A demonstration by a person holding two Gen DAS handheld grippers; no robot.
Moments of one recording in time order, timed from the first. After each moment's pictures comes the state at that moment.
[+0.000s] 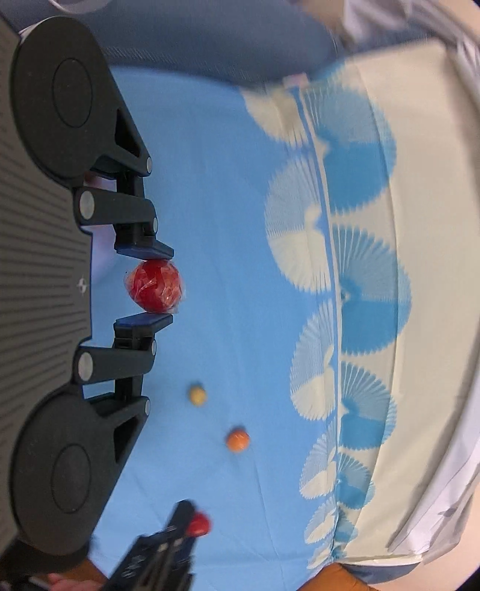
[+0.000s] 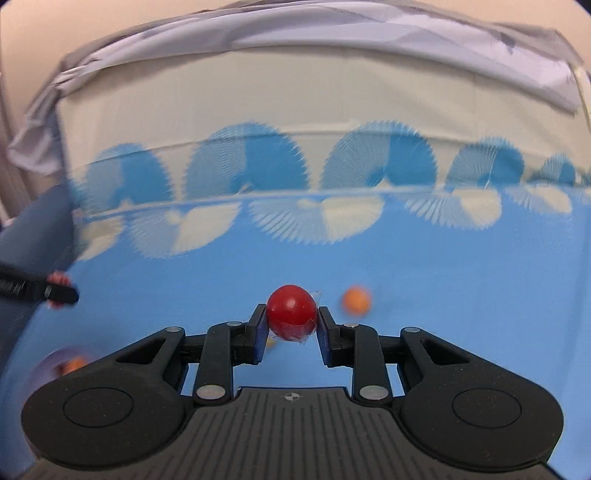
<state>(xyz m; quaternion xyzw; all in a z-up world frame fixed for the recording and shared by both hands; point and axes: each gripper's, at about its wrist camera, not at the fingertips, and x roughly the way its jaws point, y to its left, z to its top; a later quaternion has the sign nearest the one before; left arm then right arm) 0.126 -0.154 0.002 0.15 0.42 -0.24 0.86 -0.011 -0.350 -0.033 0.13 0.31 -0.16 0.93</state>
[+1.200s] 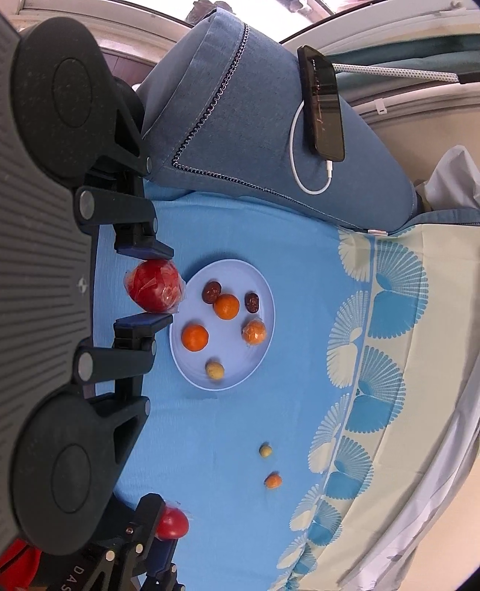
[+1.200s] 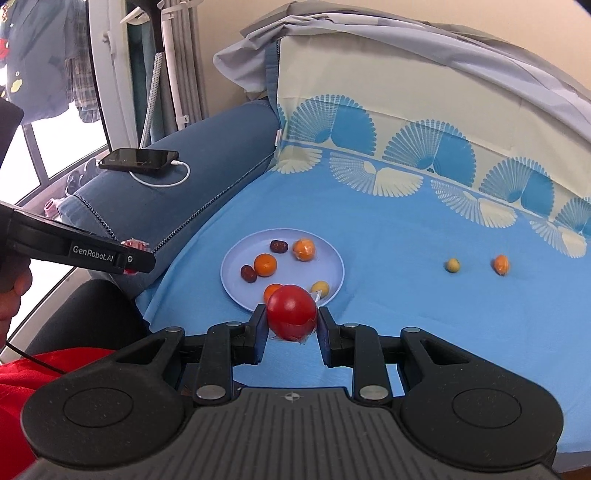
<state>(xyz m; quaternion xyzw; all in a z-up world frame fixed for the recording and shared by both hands) -0.043 0.069 0.010 0.06 0.43 -0.14 0.89 -0.127 -0.104 0.023 0.01 0.36 0.02 0.93</state>
